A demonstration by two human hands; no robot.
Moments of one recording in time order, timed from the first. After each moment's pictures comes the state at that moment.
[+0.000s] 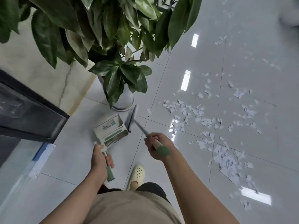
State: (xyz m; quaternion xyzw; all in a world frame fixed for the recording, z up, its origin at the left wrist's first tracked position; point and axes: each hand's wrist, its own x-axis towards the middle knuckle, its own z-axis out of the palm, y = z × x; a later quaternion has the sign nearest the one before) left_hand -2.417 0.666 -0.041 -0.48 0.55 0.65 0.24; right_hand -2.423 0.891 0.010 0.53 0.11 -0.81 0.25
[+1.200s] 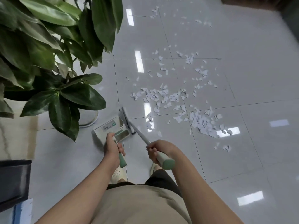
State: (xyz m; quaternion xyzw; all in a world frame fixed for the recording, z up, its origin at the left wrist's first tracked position) left_hand -2.518 0.793 -0.044 -0.33 0.59 0.59 0.43; right_hand -2.401 0.935 0.025 0.58 0.19 -0.76 0.23
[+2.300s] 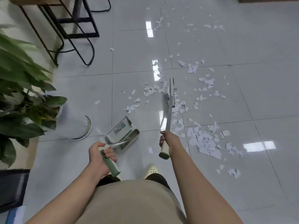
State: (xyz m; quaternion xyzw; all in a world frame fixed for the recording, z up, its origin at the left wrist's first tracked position) left_hand -2.430 1.034 -0.012 -0.40 0.47 0.67 0.41; right_hand -2.320 1.268 -0.017 0.63 0.28 -0.73 0.01
